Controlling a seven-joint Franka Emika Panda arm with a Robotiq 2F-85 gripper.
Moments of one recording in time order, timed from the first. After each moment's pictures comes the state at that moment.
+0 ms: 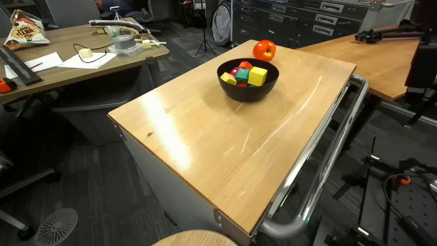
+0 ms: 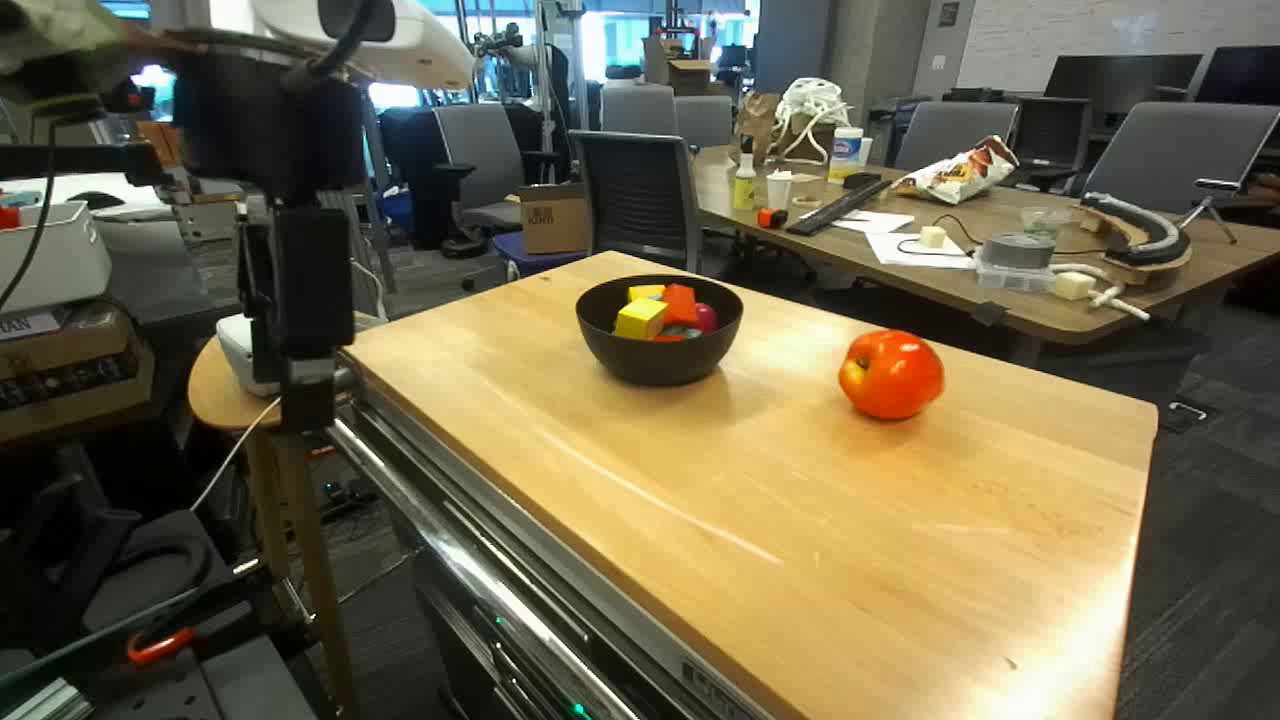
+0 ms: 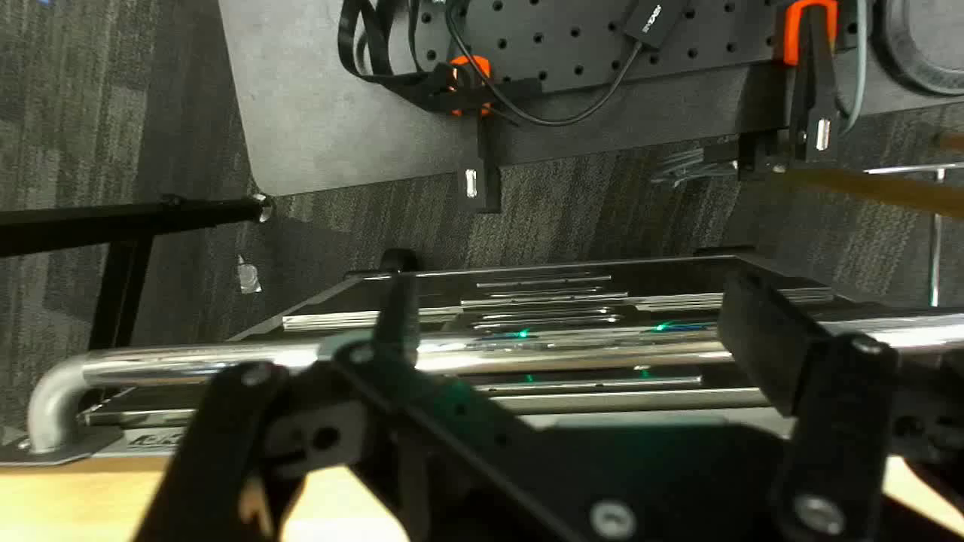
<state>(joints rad) -0.07 -0.66 0.04 -2.76 -0.13 1.83 0.11</state>
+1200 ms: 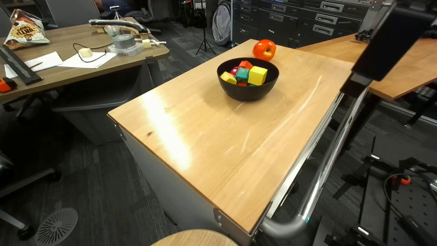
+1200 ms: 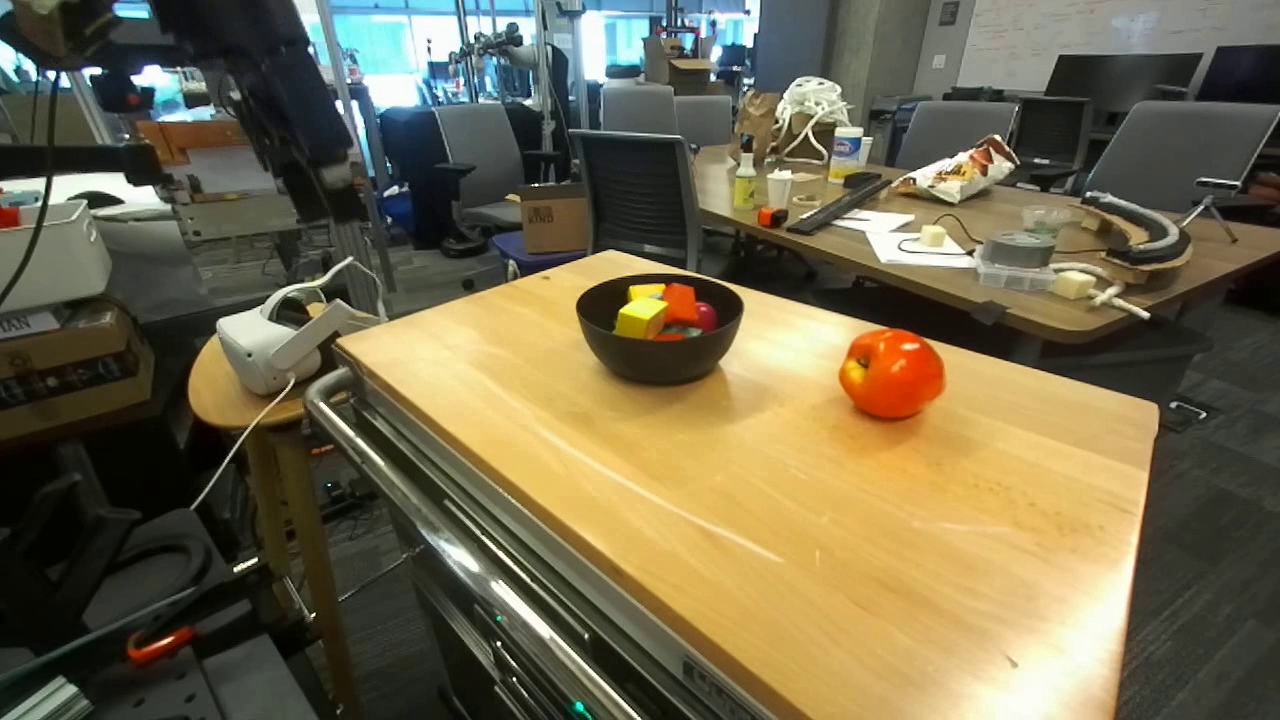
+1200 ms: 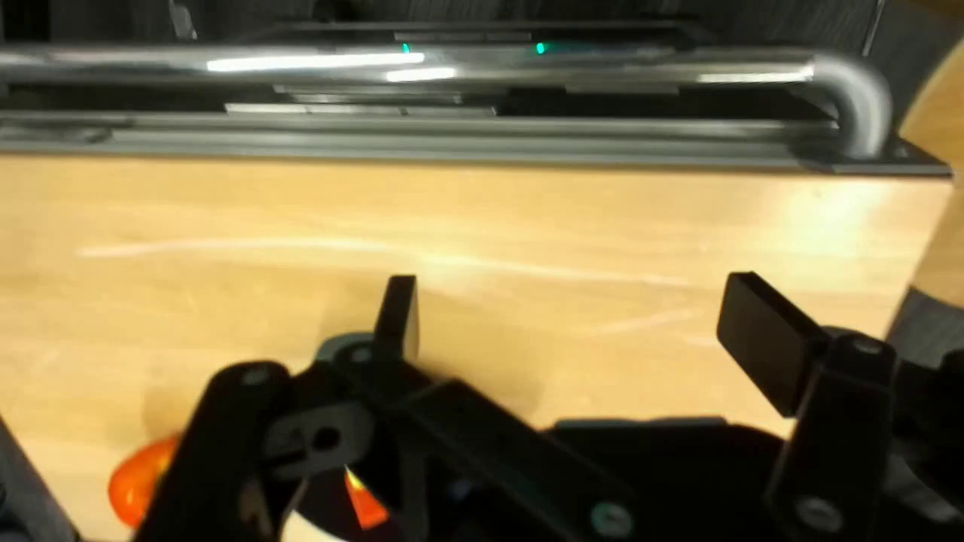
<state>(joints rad) 0.09 -0.67 0.31 -2.65 -0.06 2.08 0.39</state>
